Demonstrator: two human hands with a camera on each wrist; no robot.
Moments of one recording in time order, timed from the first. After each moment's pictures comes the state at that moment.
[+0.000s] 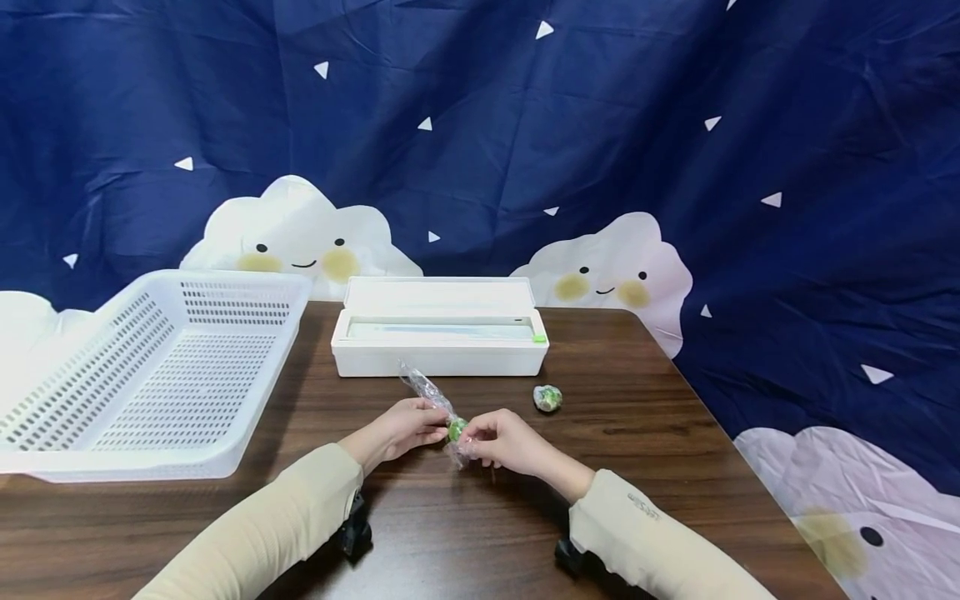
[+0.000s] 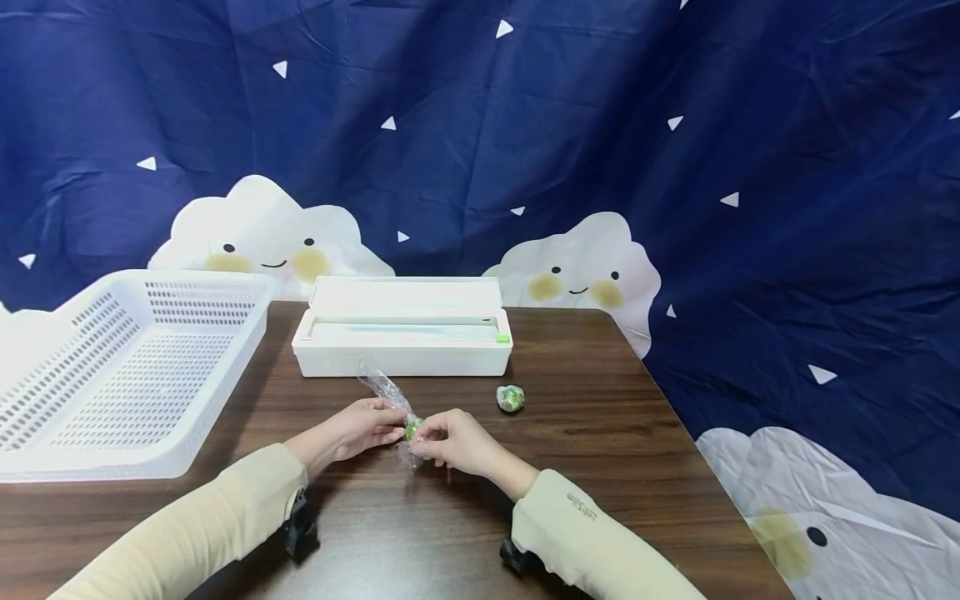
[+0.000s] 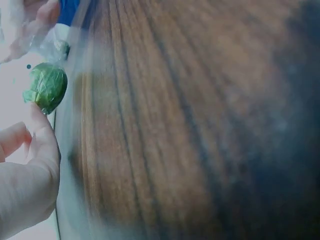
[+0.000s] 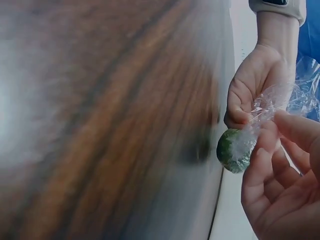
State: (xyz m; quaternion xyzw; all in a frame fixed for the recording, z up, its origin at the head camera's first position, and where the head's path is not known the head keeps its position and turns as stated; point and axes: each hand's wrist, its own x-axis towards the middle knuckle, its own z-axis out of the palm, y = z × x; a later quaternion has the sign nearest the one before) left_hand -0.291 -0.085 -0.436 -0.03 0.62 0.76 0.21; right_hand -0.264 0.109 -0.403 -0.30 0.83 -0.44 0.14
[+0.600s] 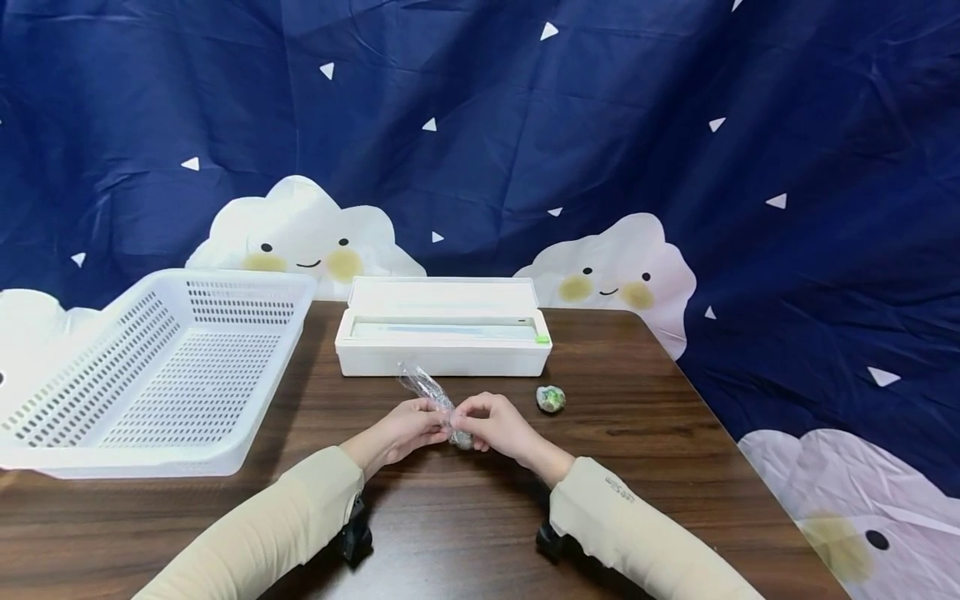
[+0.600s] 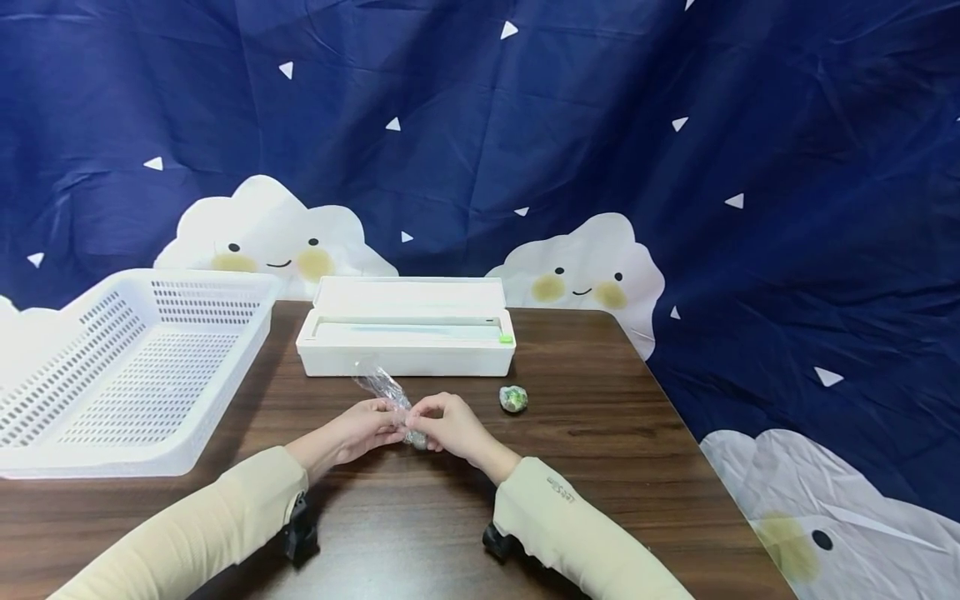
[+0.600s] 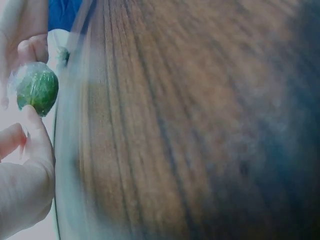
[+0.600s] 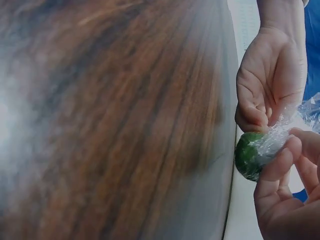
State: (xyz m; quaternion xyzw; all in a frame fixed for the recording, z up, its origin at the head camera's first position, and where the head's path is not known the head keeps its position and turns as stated) left_hand -0.286 -0.084 -0.437 0.00 0.63 0.76 0.19; right_hand -0.281 0.090 -0.408 -0.21 0.80 -0.54 0.12
